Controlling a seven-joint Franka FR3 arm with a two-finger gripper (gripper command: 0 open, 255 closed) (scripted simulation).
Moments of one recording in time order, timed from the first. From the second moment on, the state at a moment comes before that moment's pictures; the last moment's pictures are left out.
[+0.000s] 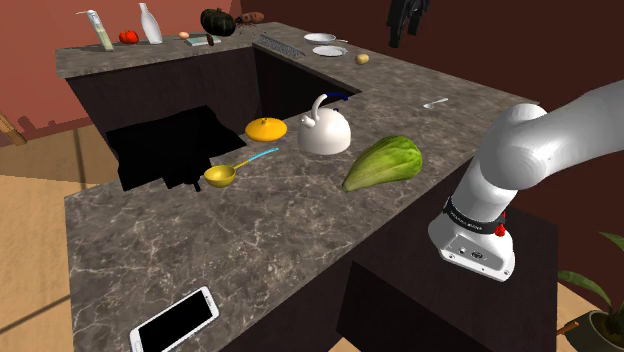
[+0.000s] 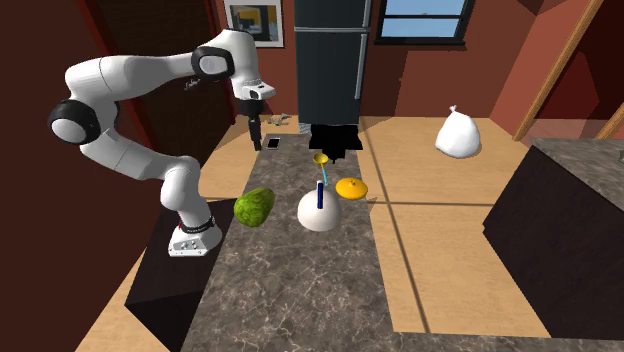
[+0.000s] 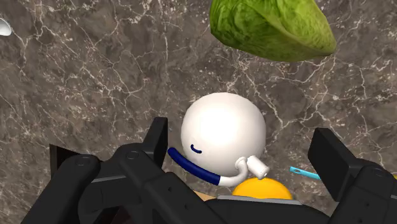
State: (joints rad) arm 0.01 -0.81 -0.01 -2.27 -0.12 1.50 0.02
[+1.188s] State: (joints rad) arm 0.30 -0.44 -0.42 -2.34 -0.07 2.03 -0.87
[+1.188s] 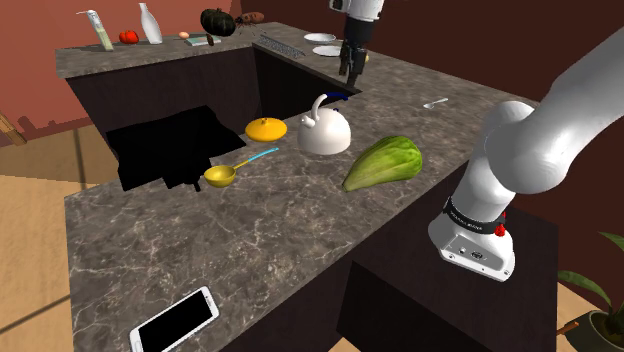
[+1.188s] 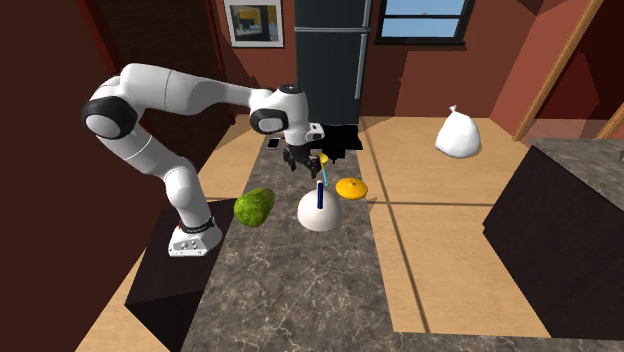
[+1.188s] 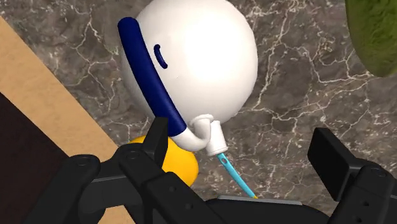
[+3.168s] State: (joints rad) arm 0.49 -0.05 -0.56 -2.21 0.25 2.21 -1.50
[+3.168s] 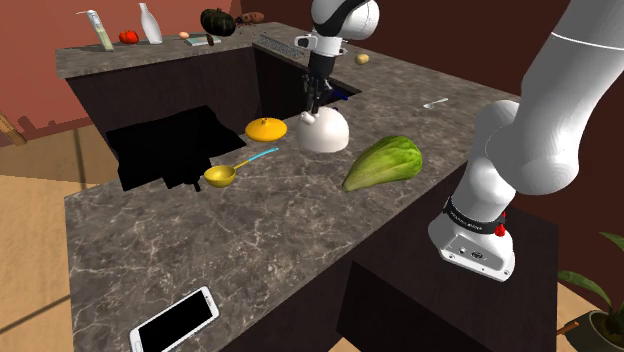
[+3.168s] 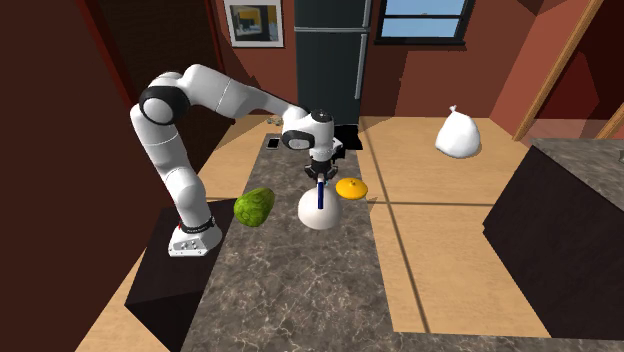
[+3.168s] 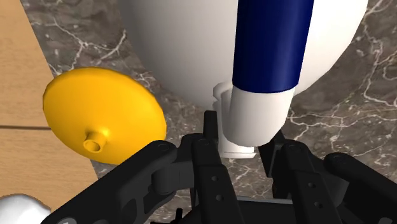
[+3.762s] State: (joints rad) arm 0.48 -0.12 -0.56 -2.15 0.19 2.10 -1.45
